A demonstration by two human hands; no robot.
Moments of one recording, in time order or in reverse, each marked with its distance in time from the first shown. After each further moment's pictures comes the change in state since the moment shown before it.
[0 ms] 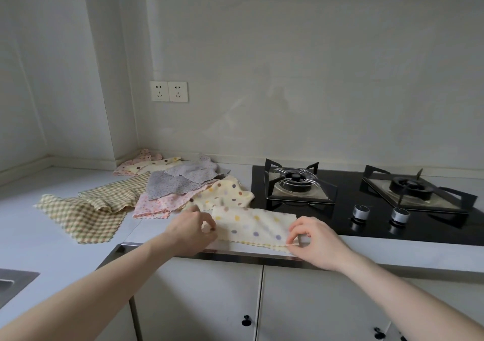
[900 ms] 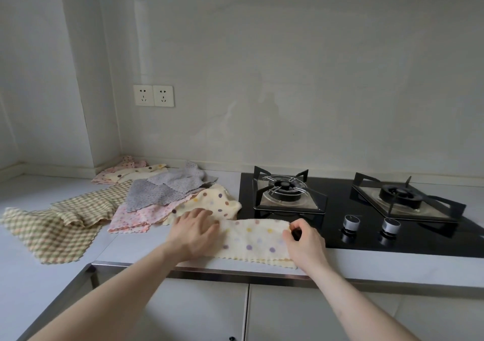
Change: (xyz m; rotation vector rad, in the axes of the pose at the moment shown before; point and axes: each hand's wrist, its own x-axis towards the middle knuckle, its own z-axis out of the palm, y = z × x) left_hand 0.067 0.012 0.044 -0.011 0.087 -0.017; right_hand 0.029 0.008 0.024 0.200 0.361 0.434
